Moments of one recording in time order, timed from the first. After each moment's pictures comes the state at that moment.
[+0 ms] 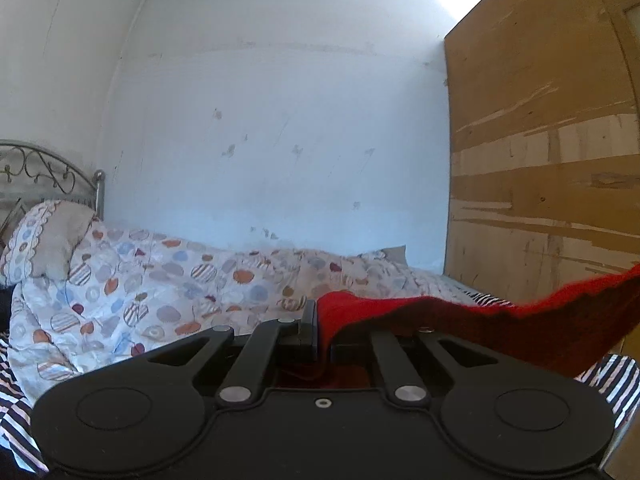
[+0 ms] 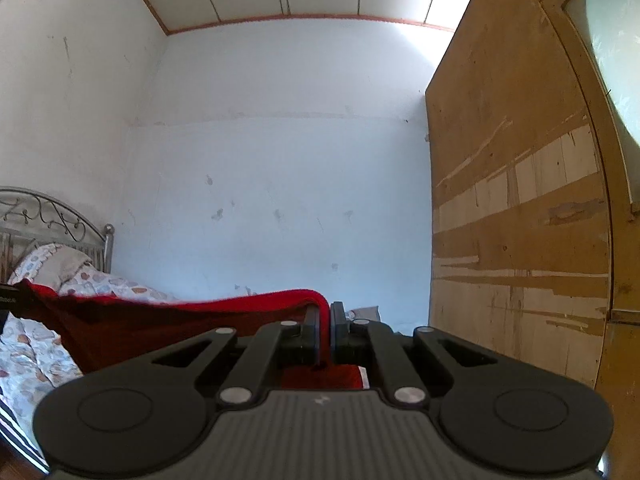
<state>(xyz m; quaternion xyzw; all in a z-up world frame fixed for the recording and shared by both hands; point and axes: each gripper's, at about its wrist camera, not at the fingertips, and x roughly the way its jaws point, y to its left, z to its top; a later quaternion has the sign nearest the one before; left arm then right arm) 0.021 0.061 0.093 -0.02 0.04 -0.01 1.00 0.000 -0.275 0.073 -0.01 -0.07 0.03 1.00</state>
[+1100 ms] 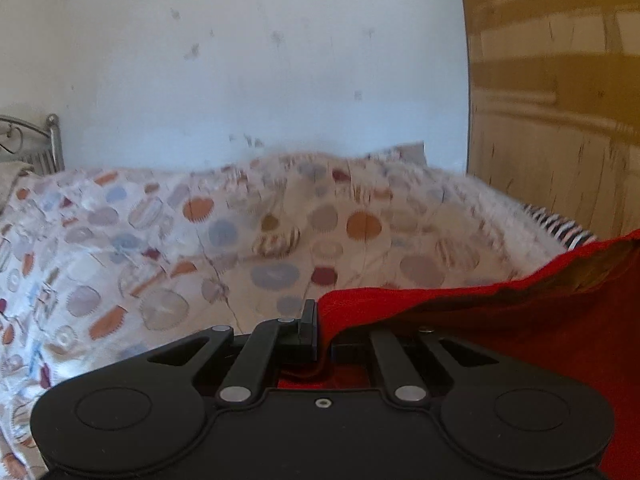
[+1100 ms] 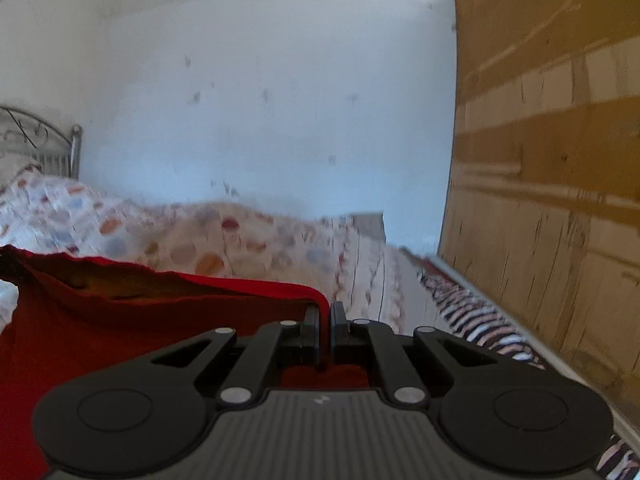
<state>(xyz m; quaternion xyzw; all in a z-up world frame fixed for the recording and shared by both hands) 0.367 0.052 0.040 0.03 0.21 -0.01 0.98 0.342 -0.280 0.018 -0.04 0.10 0.03 0.99</state>
